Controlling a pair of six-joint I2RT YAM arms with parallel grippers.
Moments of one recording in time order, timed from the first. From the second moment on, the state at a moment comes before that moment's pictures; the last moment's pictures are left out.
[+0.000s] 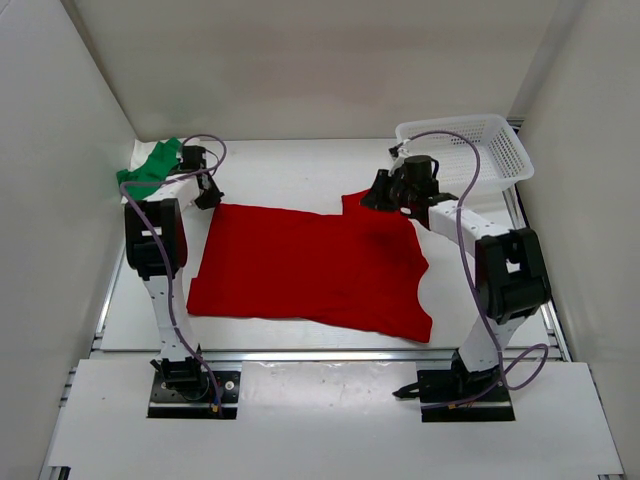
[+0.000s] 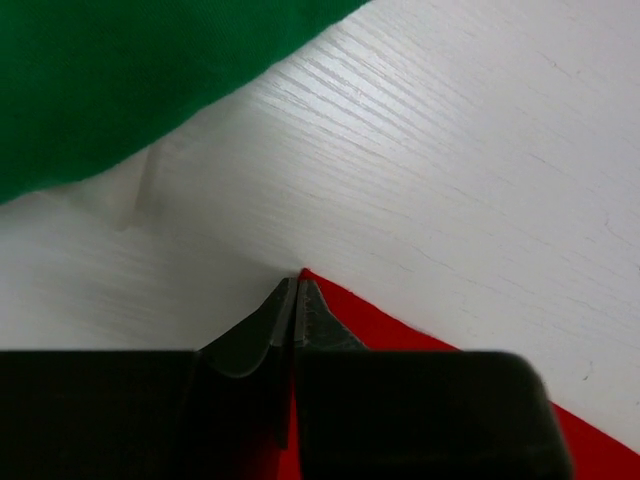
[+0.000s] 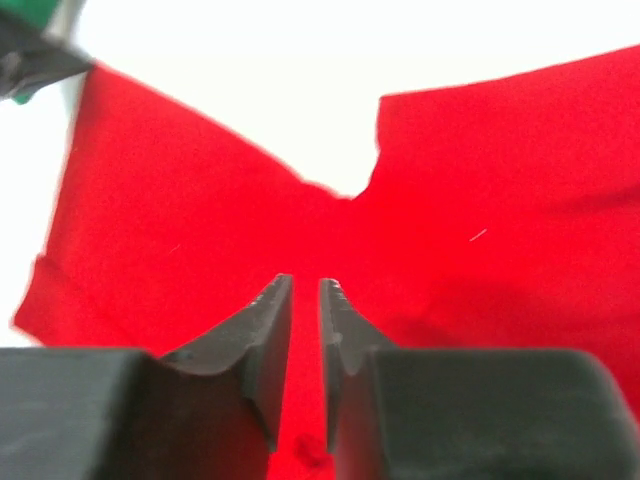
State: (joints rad) left arm 0.04 2.19 1.61 -0.39 -0.09 -0.44; right arm 0.28 1.73 1.14 0.02 -0.42 0.41
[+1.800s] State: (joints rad) left arm 0.06 2.06 1.43 -0.22 0.02 -0.51; right arm 0.24 2.46 2.23 -0.69 0.02 0.19
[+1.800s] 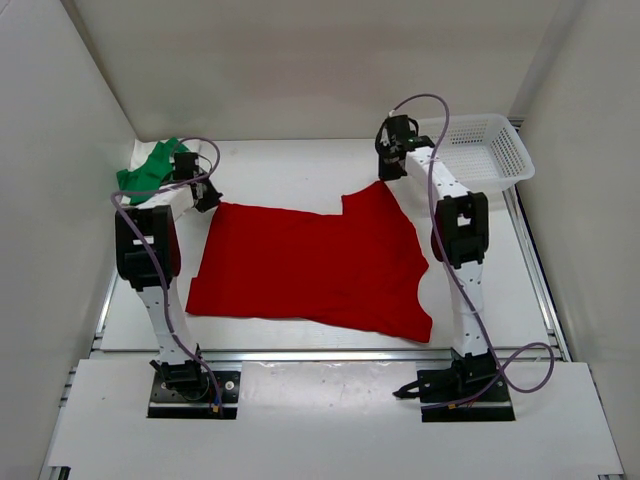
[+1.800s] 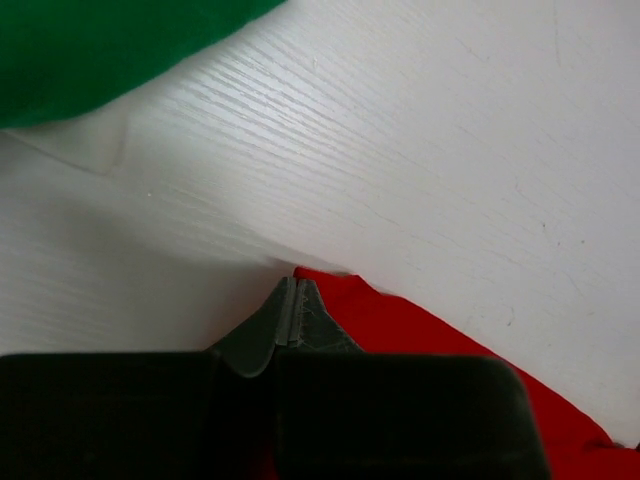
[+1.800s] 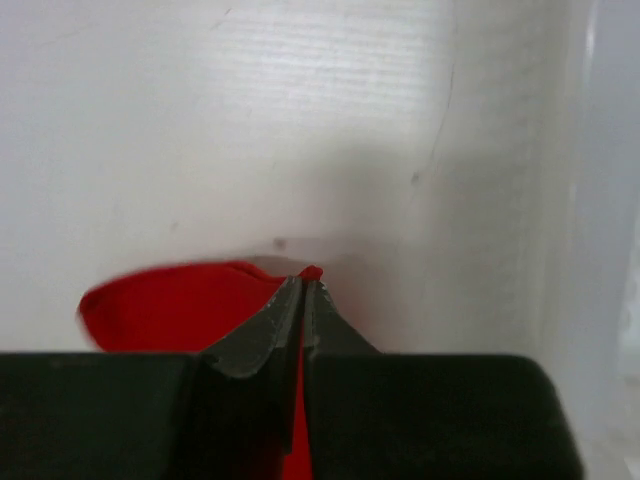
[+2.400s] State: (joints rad) left arm 0.10 1.85 1.26 -0.18 0.07 -0.54; right arm 0.28 1.48 1.19 -0.53 -0.04 0.23
